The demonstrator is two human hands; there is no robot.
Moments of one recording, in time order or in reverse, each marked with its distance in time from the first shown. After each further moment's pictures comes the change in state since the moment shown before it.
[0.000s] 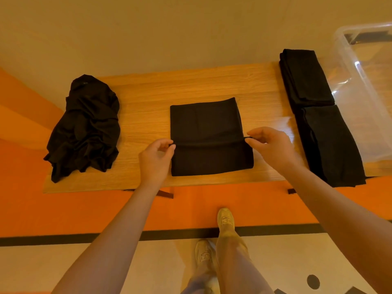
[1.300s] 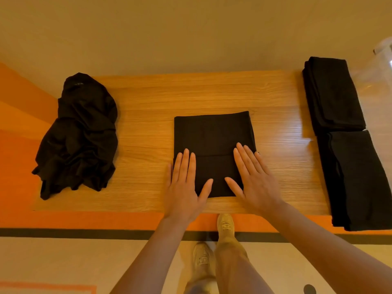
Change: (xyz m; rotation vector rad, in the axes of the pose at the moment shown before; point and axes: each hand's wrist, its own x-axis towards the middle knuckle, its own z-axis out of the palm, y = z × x) left_hand -0.011 -0.028 0.066 0.744 -0.279 0.202; right_hand 0.015 0.035 0.067 -0.966 -0.151 -0.430
